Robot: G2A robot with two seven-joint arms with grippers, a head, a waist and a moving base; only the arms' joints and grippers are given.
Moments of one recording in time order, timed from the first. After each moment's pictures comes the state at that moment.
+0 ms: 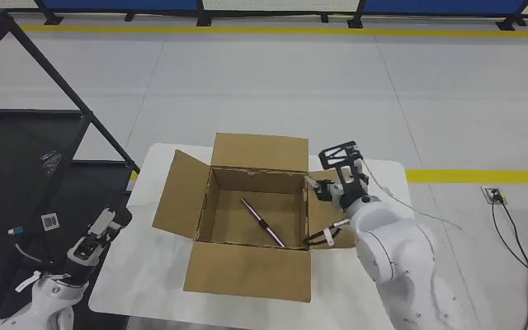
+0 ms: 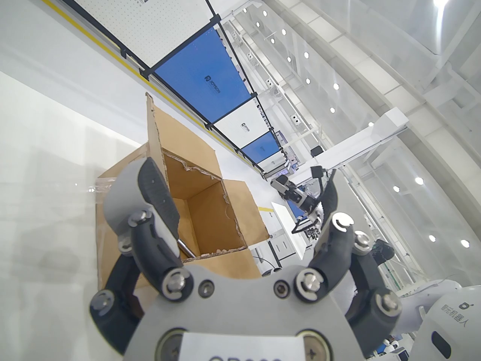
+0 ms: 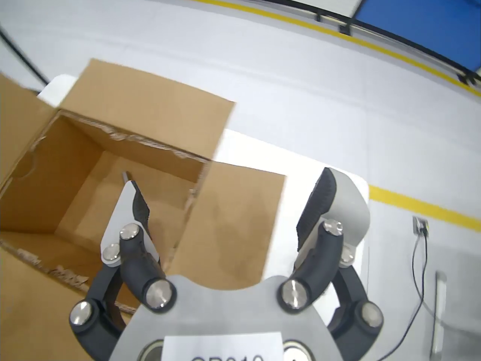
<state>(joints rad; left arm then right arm) 1.47 -1.18 -1.96 -1.77 -0.21 -0.51 -0.66 -0.87 -1.38 1.18 -1.89 -1.40 0.03 0.95</state>
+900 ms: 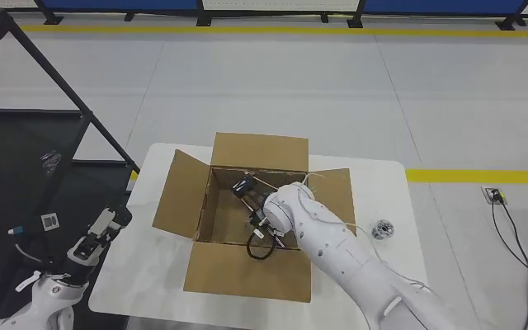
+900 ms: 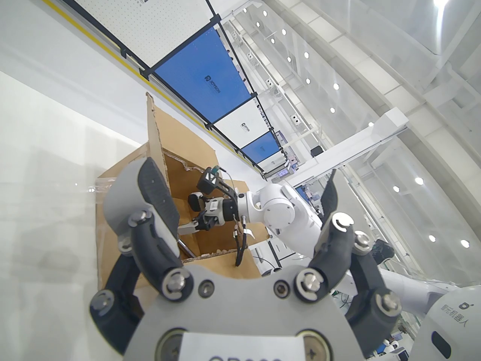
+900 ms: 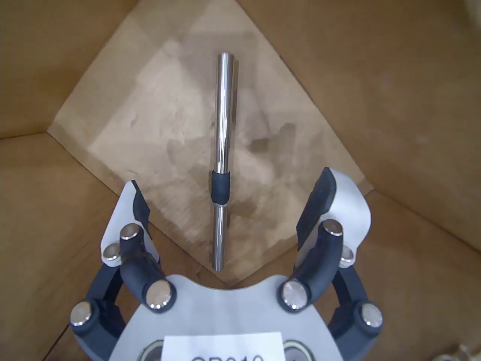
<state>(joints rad) 1.47 -1.18 -1.96 -1.77 -0.21 -0.51 -0.66 -0.30 -1.67 0.60 -0.67 -0.96 -0.10 0.91</state>
